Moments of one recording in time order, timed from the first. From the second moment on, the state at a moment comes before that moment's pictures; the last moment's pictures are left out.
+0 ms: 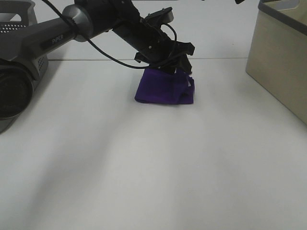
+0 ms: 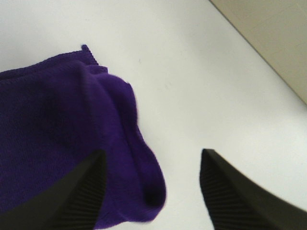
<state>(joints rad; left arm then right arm) -0.48 2.65 -2.48 -0.61 0.90 0.20 0.24 1.96 -2.05 0.33 1.22 -0.14</state>
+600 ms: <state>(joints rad) -0.41 2.56 -2.48 -0.48 1.00 0.23 0.24 1.95 -2.05 0.31 1.22 -0.14</state>
